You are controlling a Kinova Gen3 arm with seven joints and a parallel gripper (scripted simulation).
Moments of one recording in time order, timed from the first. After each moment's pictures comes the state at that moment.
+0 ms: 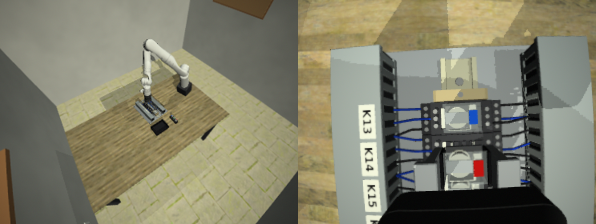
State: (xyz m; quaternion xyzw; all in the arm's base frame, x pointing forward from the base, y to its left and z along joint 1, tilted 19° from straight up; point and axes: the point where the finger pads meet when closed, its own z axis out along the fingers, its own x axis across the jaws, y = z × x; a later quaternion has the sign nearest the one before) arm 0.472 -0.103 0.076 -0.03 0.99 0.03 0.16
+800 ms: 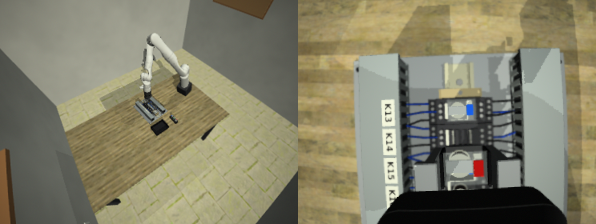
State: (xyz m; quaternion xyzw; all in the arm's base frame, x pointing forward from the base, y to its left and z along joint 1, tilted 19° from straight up) arm 0.454 -0.101 0.131 -0.04 0.99 0.04 0.16
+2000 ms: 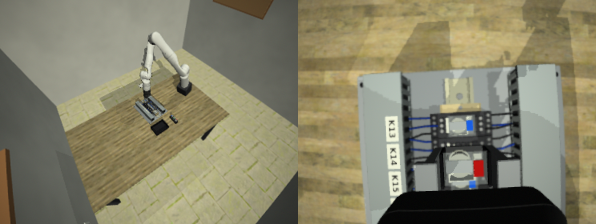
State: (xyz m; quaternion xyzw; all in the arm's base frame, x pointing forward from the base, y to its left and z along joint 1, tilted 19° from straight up) arm 0.451 -0.116 0.142 -0.03 0.99 0.03 0.16
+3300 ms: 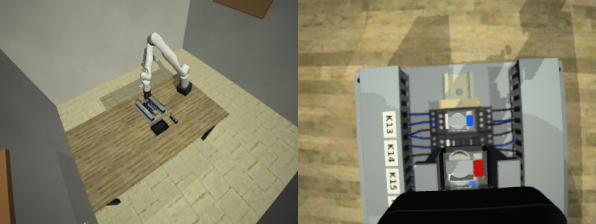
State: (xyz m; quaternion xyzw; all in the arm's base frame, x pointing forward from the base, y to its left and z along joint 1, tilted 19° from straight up) arm 0.453 -0.111 0.134 -0.03 0.99 0.03 0.16
